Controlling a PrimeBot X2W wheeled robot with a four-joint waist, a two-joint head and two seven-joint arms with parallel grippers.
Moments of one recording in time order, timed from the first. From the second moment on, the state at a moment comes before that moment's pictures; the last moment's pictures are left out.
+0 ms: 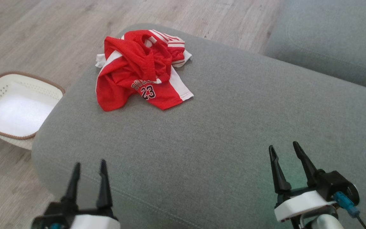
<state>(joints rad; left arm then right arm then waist) 0.08 0.08 -0.18 0.22 -0.27 0.04 -0.25 0.02 -0.04 0.11 0.28 0.10 0.12 -0.25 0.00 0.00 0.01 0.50</state>
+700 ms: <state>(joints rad) -0.70 0.43 0.05 0.11 -0.40 -0.04 0.11 -0.16 -0.05 0.08 0.16 -0.08 0.12 -0.20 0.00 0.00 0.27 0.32</state>
